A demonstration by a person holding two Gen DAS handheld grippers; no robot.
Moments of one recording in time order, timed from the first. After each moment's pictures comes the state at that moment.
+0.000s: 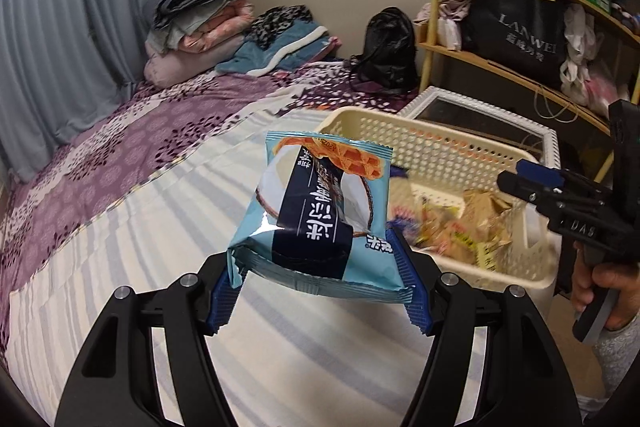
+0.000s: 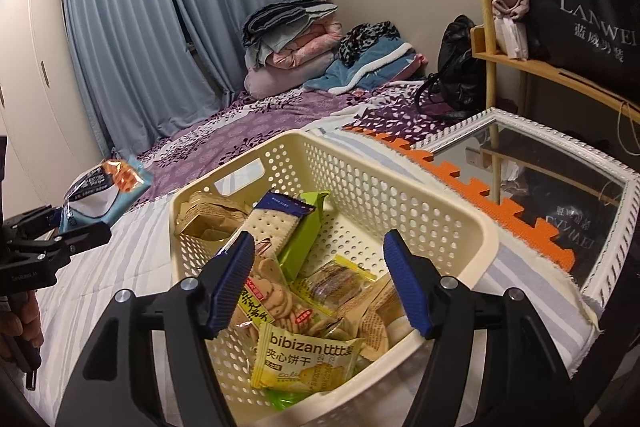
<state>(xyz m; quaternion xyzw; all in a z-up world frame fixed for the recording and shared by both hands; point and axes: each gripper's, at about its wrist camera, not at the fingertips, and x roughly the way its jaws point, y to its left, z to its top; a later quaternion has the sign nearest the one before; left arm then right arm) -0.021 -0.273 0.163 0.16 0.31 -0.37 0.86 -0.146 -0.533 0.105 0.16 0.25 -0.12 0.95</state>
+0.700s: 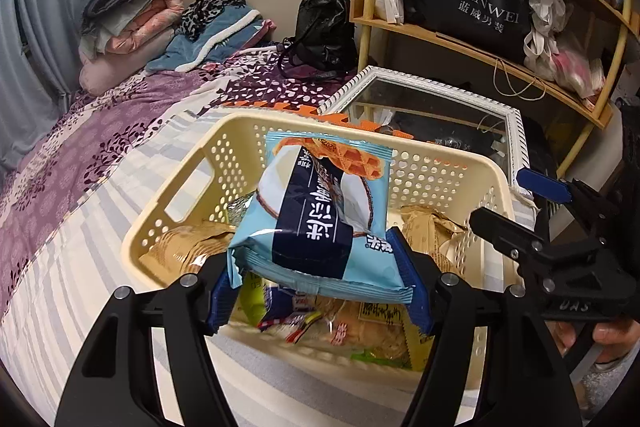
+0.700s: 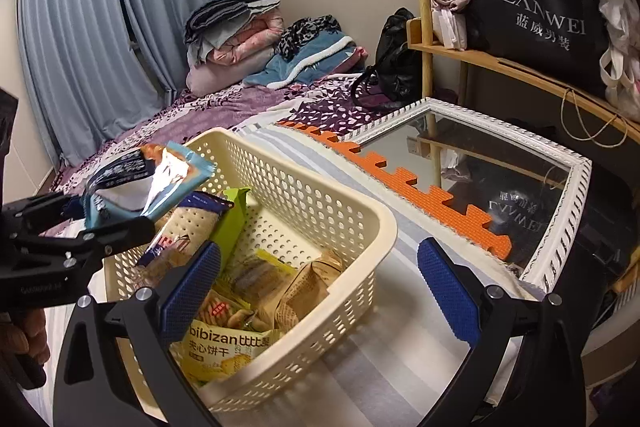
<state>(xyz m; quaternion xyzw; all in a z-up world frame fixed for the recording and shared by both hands) -0.025 -0.386 0.138 0.19 0.34 -0.44 0.81 -0.159 -0.559 0.100 0.15 0.28 -0.22 0.92</state>
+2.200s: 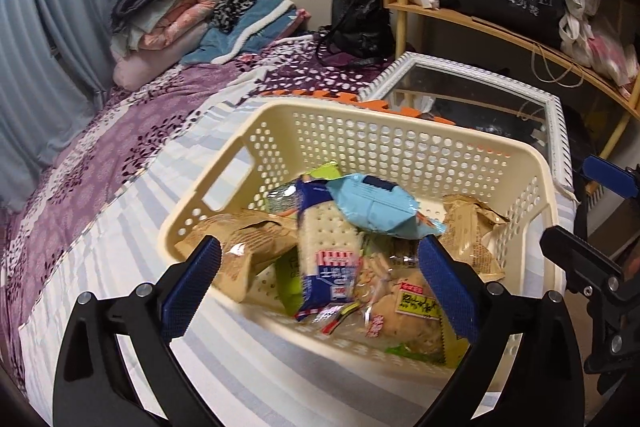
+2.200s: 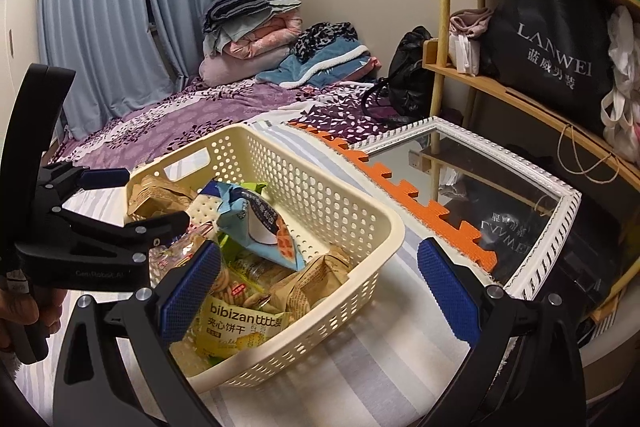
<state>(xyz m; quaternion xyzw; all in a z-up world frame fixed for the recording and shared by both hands) -0.023 -0.379 0.137 0.23 0.34 -0.36 0.84 -0.169 -0.528 0.123 0.10 0.29 -0.21 0.93</state>
